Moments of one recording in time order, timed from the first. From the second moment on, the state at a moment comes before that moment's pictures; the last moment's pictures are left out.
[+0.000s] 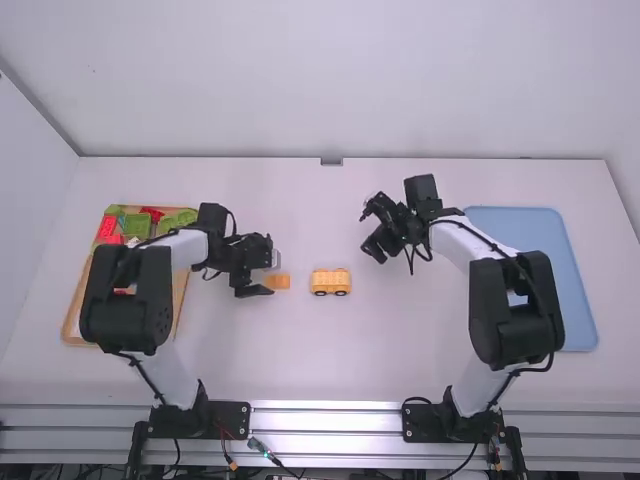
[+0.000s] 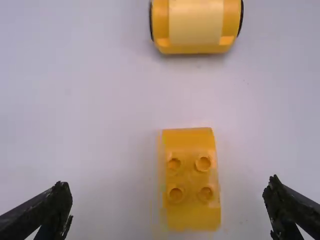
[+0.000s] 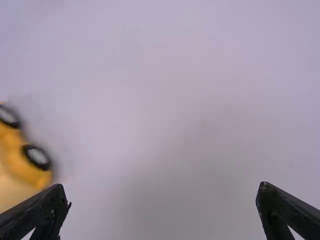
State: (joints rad) left arm 0.04 1.84 0.95 -0.48 0.71 1.48; right arm 0.19 1.83 1.12 -0.38 -0.48 -0.67
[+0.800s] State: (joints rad) left arm 0.06 1.98 0.95 -0.43 0.91 1.49; right arm 0.16 1.83 0.75 0.14 -0.98 -0.88
